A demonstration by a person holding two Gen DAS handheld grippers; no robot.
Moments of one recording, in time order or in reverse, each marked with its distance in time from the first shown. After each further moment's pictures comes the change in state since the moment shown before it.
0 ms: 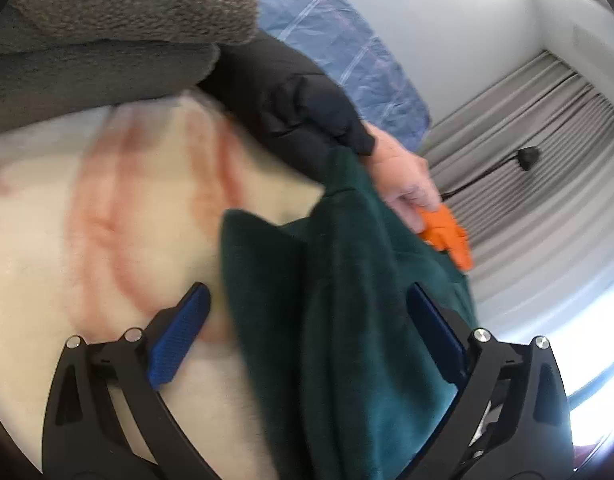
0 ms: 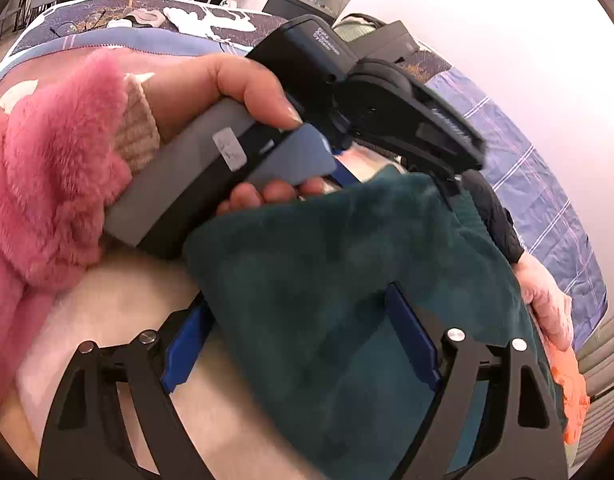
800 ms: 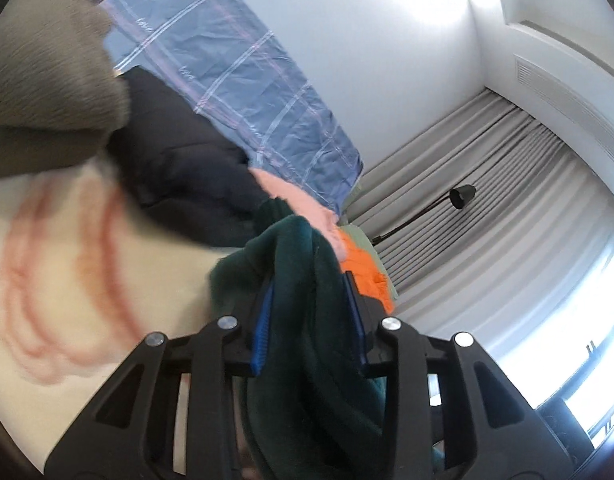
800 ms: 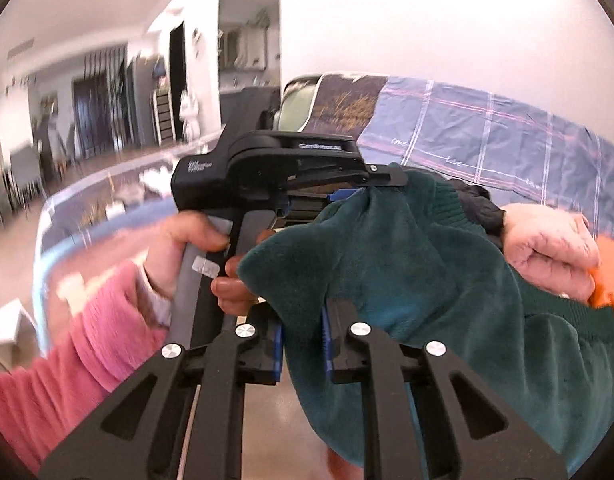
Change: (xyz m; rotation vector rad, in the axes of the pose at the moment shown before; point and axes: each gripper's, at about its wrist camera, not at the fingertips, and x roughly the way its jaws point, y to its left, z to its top) left arm -0.029 -0.093 0.012 0.020 -0.169 -0.192; right arm -0.108 -0.118 -0.013 0.527 -0.269 0.192
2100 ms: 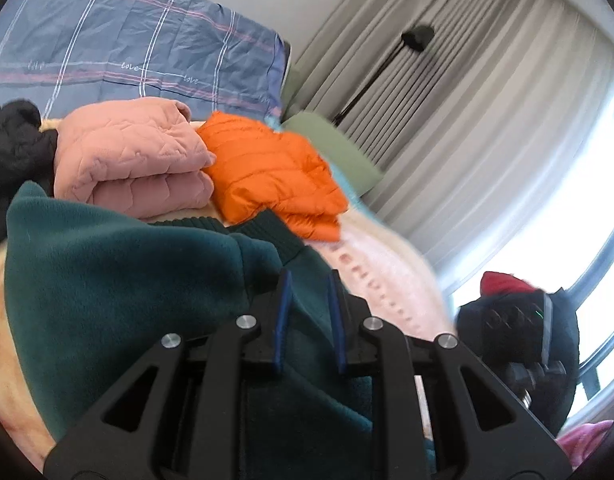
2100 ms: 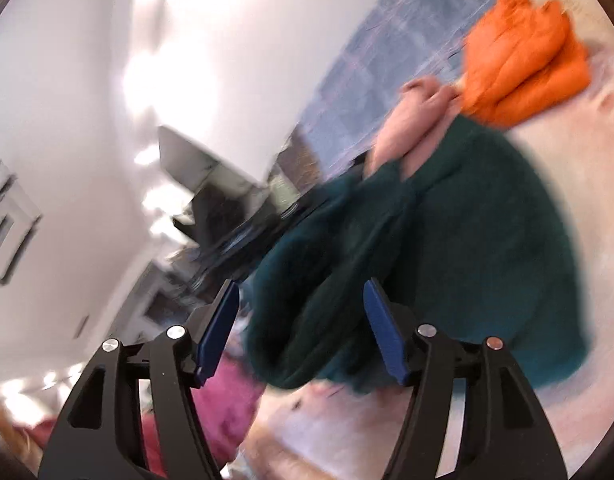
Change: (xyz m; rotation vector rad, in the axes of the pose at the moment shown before) left arm 0.218 -0.181 -0.100 0.349 0.367 -0.026; right arm -0.199 -0.293 -0.129 0.869 -0.174 0.262
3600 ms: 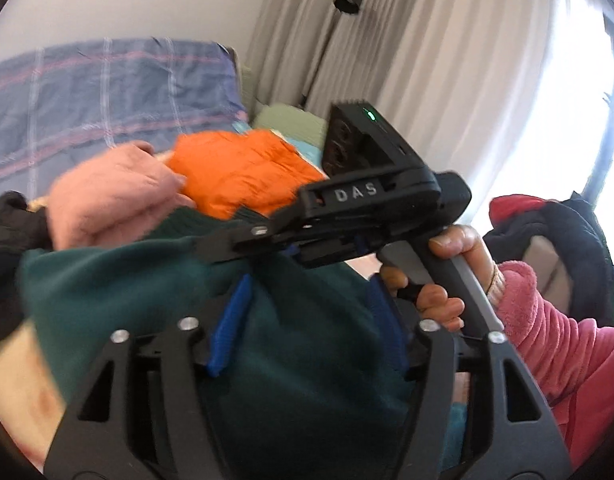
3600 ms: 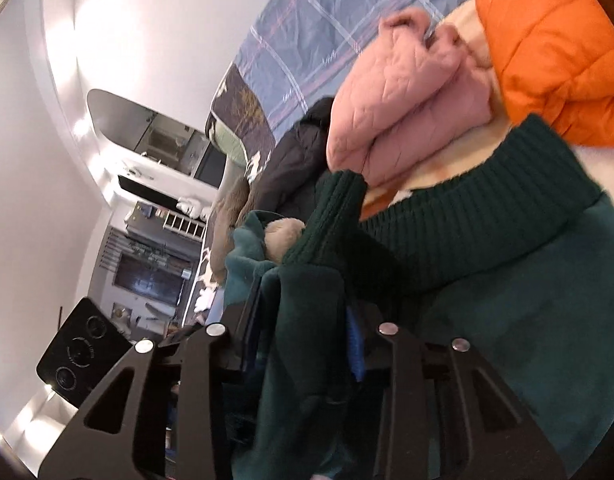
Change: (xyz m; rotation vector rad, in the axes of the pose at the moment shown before) left arm -0.025 -0.052 -0.023 0.343 0.041 0.071; right arm 0.128 -0.003 0.089 0.091 0.286 -0.100
